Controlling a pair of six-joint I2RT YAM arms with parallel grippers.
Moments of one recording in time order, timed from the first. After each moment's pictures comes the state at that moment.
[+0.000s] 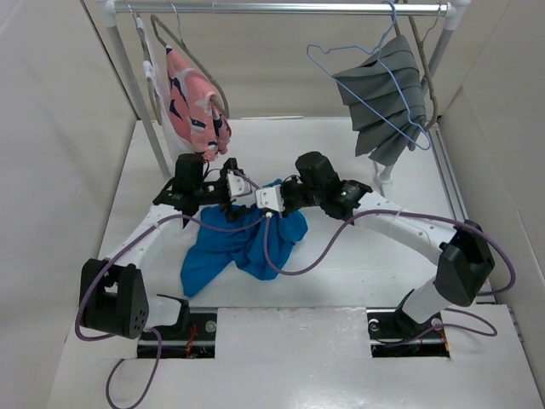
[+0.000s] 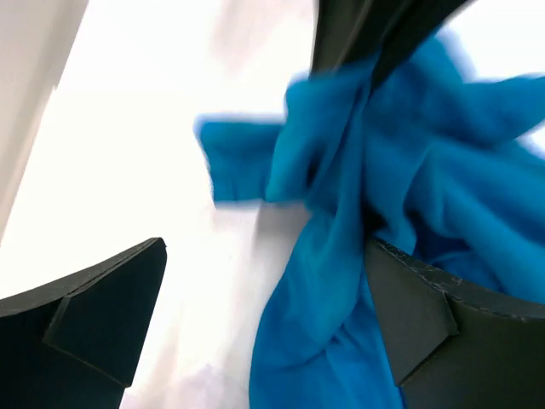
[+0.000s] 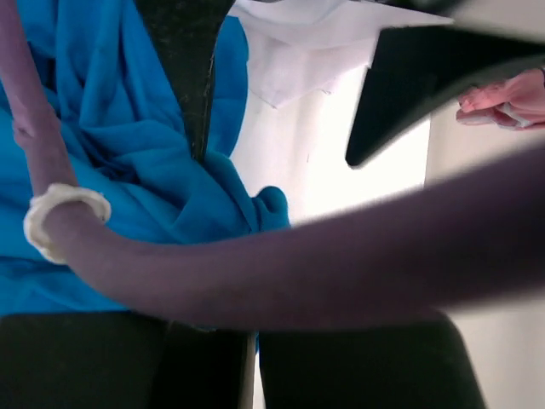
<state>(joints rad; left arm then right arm) -0.24 1.29 0.85 -0.19 0.85 0.86 0.81 1.55 1.24 -0.23 -0.40 -1.05</state>
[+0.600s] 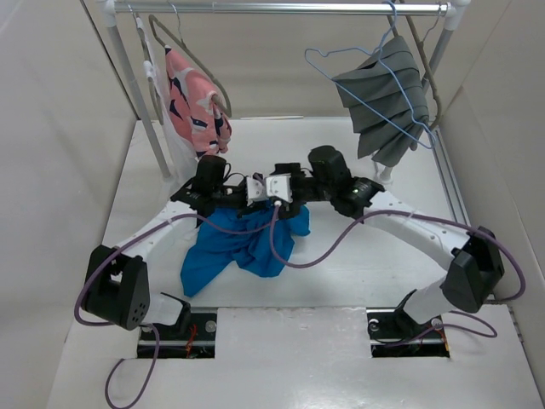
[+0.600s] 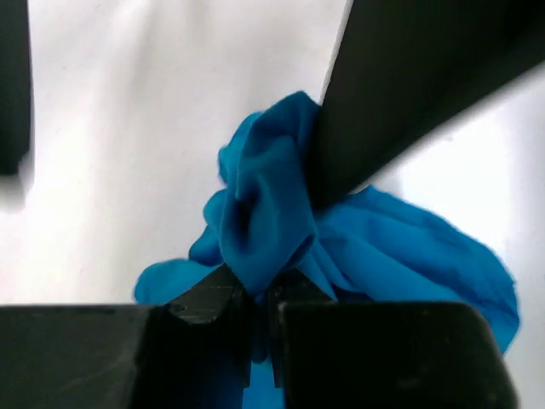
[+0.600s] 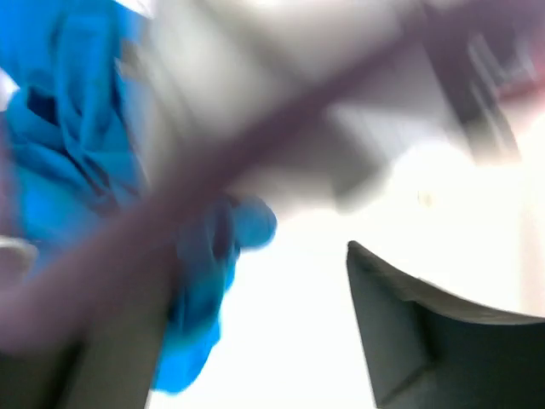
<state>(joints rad) -0.40 1.36 0.90 -0.21 0.91 0.78 0.78 1.52 1.27 -0.24 -0.47 -0.98</state>
